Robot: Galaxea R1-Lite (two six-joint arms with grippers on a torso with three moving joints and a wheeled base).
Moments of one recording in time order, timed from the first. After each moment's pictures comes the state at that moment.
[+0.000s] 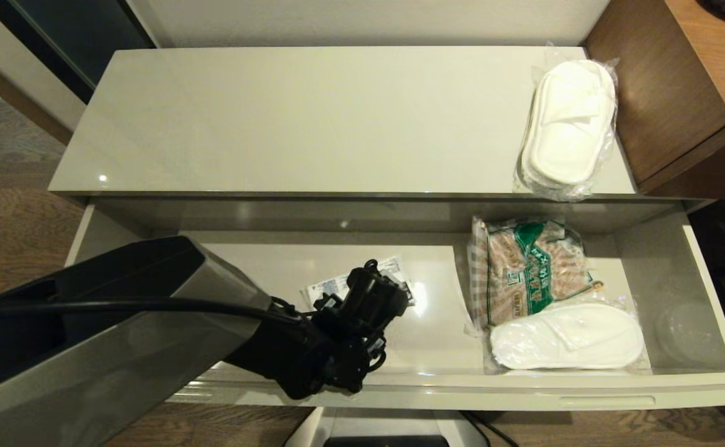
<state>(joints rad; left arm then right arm) -0.80 2.20 -1.15 -0.34 0.62 0.24 0.01 0.00 0.00 0.02 0.00 -0.01</state>
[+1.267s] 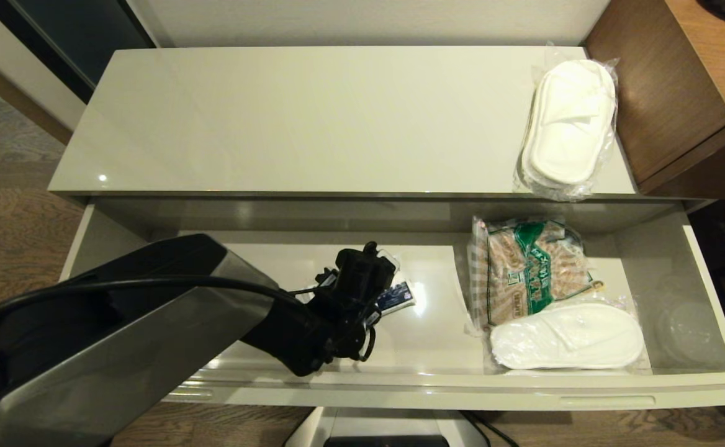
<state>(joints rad) -0.72 2.28 -1.24 -0.52 0.61 0.43 0.01 0.00 0.00 0.02 0.00 -0.01</state>
